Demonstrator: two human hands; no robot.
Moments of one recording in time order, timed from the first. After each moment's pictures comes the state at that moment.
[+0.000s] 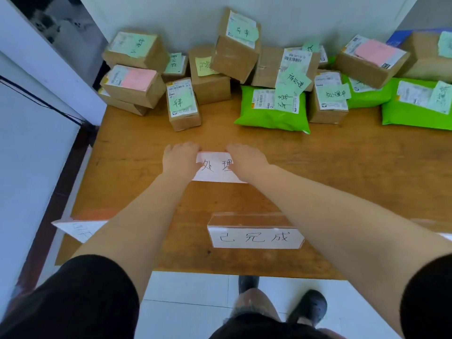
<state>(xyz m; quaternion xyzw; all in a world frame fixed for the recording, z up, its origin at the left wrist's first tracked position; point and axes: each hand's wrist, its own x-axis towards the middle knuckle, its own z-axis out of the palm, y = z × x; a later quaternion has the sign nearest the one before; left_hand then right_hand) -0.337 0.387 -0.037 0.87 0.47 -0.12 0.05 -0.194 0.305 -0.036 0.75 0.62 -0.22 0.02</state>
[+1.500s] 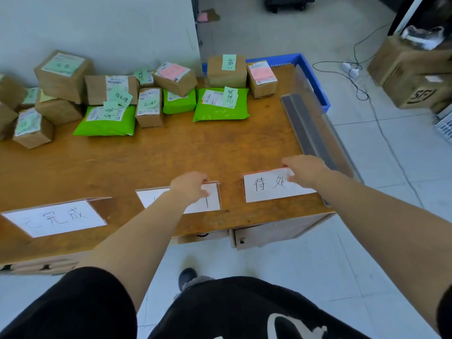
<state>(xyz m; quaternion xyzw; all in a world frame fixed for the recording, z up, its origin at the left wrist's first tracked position) 0.006 -0.006 -0.020 0.90 0.36 -0.22 0.14 0.238 -0.174 -0.016 0.83 0.52 -0.16 0.12</state>
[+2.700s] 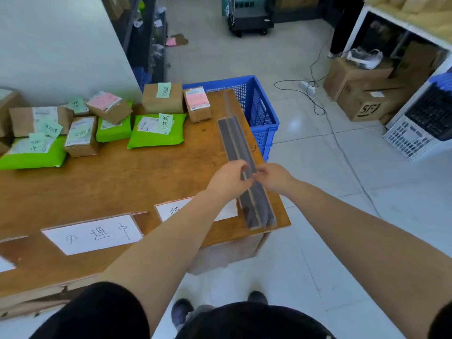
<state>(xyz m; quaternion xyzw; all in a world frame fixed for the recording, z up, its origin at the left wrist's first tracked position) 0.244 -0.165 0.016 0.92 0.26 0.00 0.30 0.355 -0.256 -0.001 0.87 0.35 -0.29 -0.18</state>
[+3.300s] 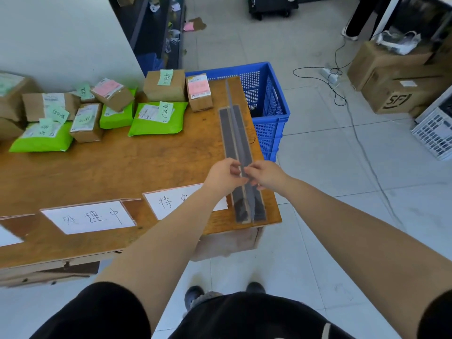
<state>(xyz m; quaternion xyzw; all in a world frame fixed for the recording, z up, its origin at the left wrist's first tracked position) 0.261 -0.190 0.001 0.82 0.40 0.01 0.42 0.372 -0.267 -0.015 0.80 0.33 -0.40 -0.30</state>
